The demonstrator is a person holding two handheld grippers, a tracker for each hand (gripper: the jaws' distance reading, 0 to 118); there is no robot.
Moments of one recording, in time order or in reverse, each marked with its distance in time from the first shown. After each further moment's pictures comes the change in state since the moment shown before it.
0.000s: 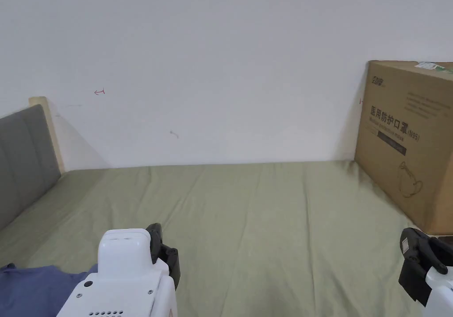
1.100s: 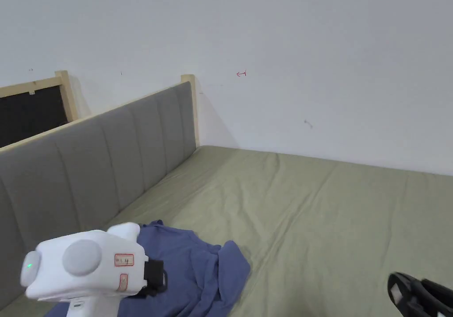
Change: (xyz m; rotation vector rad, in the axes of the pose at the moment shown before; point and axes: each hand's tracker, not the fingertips) left arm -0.321 -0.054 -0.081 -0.935 0.019 0.496; right arm -0.182 -0.025 -0.058 -0.350 0.558 0.044
